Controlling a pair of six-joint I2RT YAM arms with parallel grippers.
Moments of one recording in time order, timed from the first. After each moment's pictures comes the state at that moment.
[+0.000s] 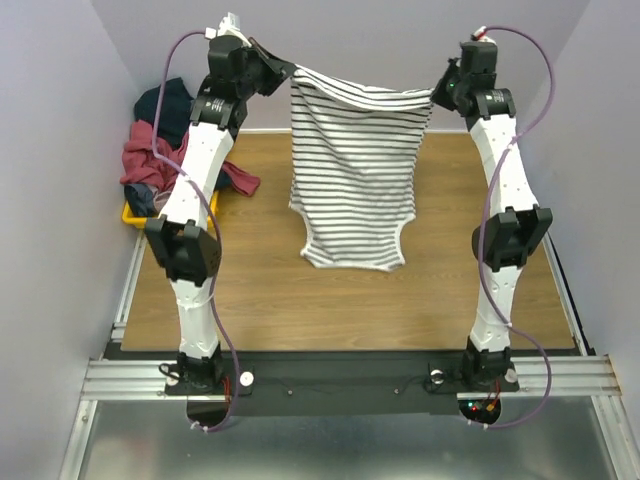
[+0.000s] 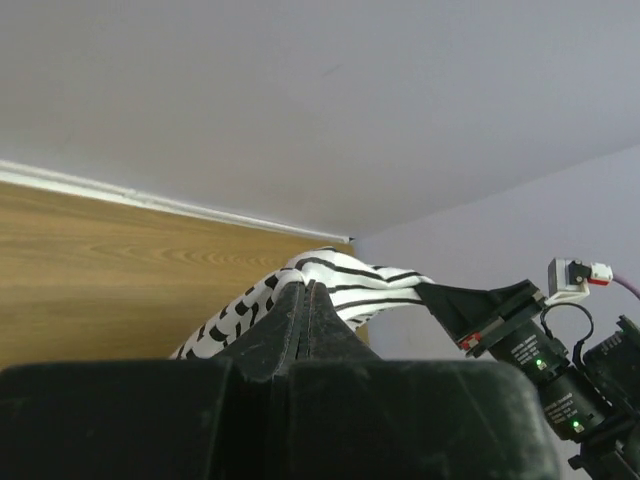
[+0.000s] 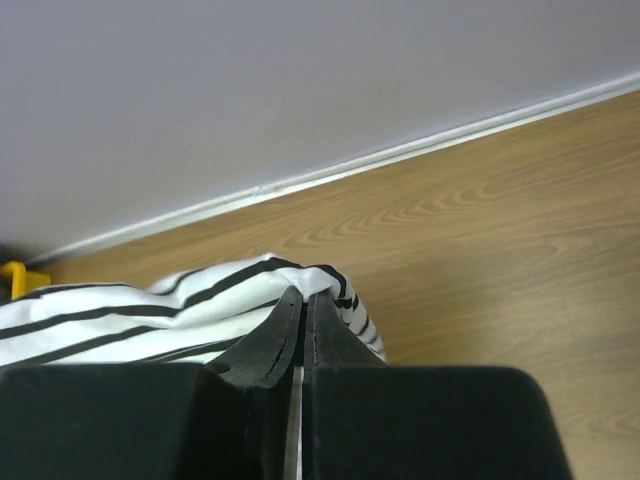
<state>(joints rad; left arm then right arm) -0.25 1.94 2.19 -0.32 0.19 -0.89 0.14 2.13 2.44 -0.71 0.13 0.44</state>
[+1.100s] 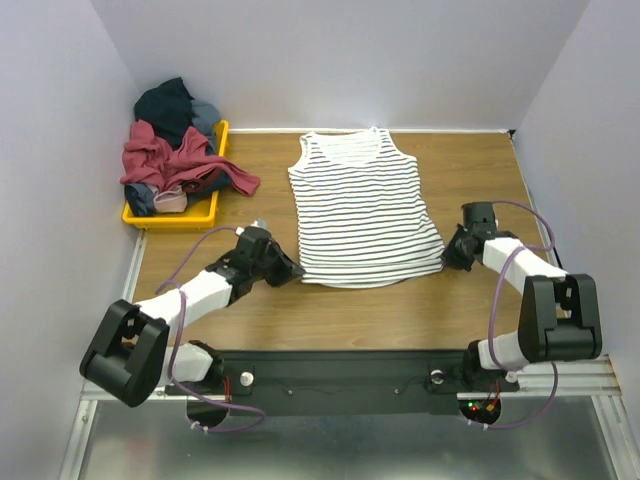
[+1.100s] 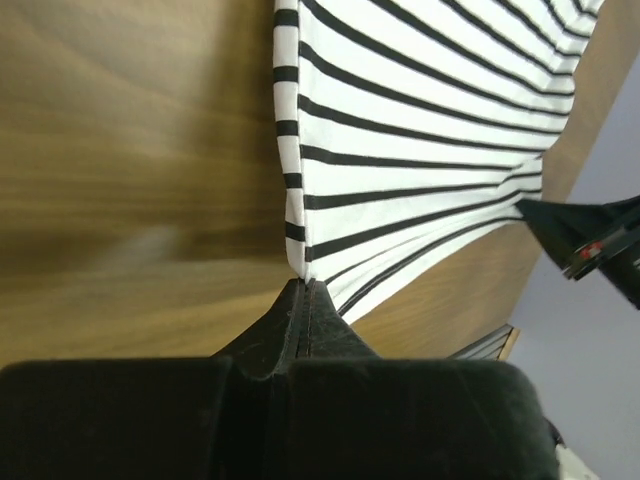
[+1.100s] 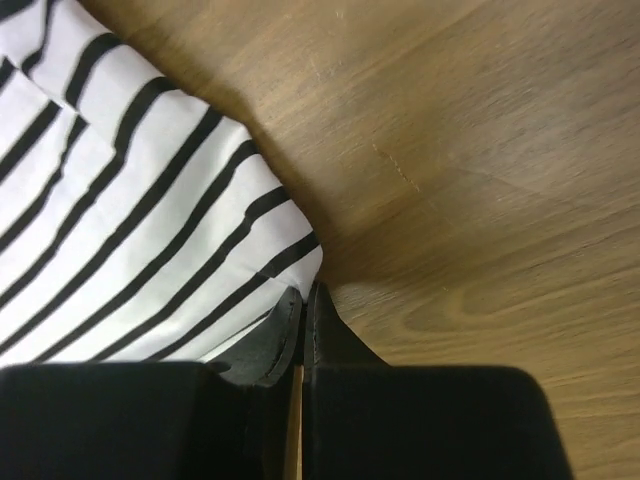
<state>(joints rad) -0.46 1.25 0.54 -0.02 0.20 -1.08 0.01 1.43 0.74 -0.39 0.04 0.61</state>
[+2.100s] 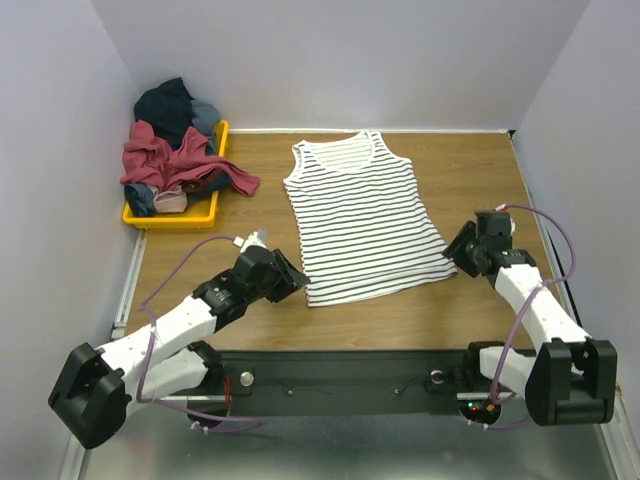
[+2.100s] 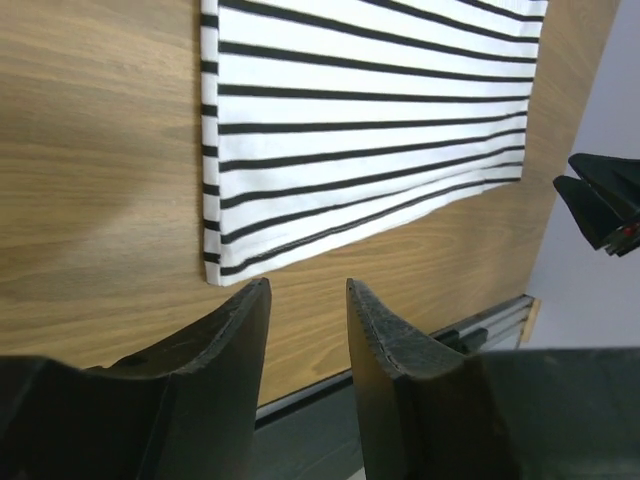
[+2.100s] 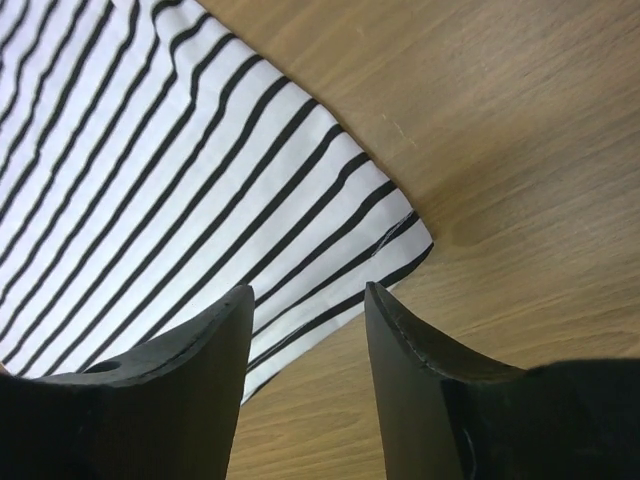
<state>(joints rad) -0.71 0.93 0.45 -0.16 0.00 -1.15 0.01 1.06 0.65 -0.44 0.07 0.67</state>
